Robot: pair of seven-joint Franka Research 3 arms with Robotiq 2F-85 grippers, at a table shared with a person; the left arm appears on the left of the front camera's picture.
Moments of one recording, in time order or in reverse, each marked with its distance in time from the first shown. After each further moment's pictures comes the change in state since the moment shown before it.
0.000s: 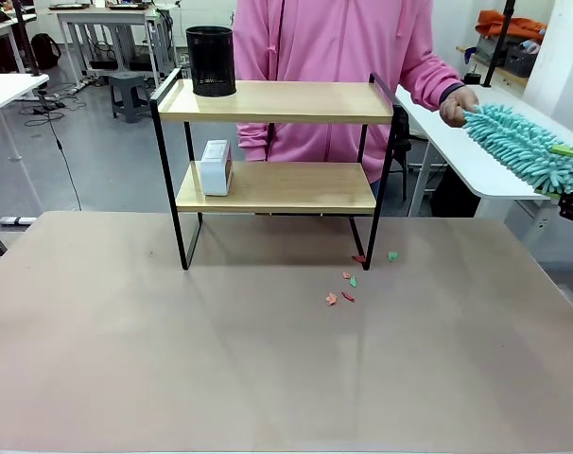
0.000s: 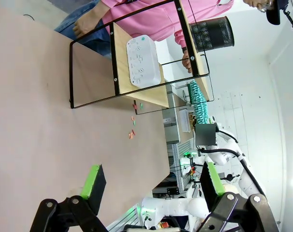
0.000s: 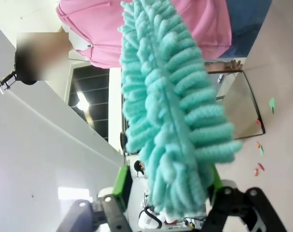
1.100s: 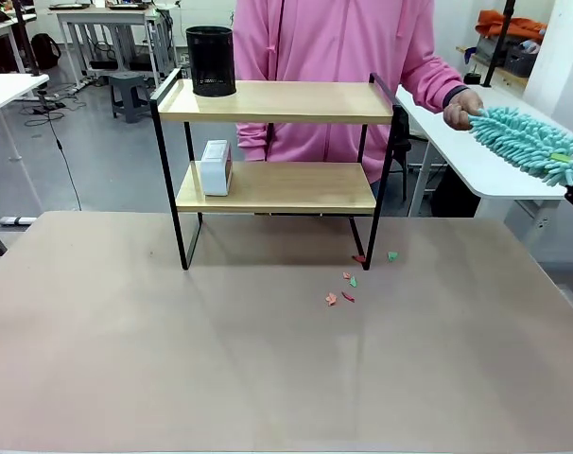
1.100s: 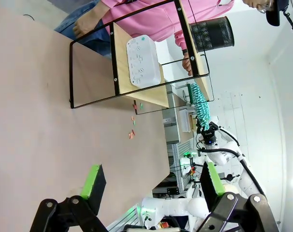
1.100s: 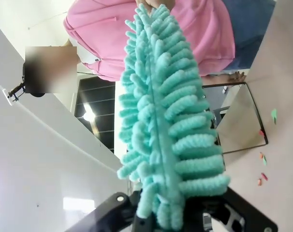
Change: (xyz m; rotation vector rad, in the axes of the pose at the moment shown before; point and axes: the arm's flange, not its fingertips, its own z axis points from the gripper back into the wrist) left arm 0.000 0.000 0.000 0.000 0.000 0.000; right arm 0.007 0.000 0.007 0.024 -0.072 -0.020
